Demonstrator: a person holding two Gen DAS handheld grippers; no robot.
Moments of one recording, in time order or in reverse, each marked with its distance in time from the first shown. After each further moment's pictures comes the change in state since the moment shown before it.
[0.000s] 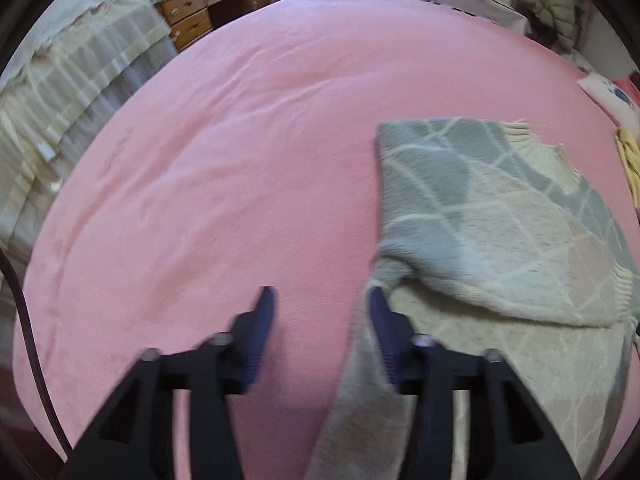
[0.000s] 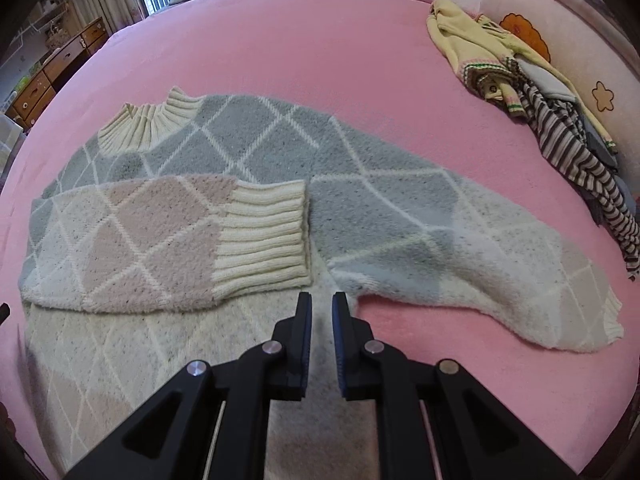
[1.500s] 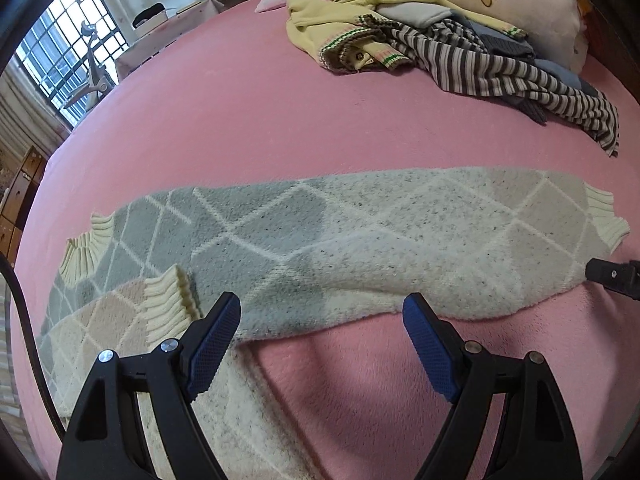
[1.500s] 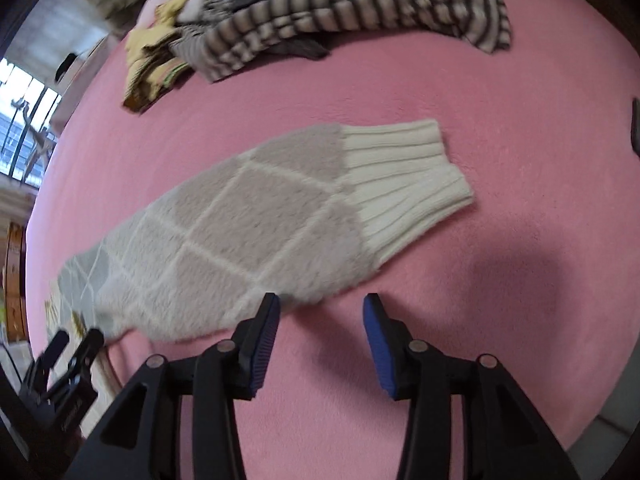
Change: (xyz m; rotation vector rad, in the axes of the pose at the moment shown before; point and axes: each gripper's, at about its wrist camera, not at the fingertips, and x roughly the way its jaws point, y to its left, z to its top) left arm -0.073 -0.517 -0.126 0.777 -0.073 -0.250; right arm -0.002 -0.348 -0.116 0.718 0.083 0.066
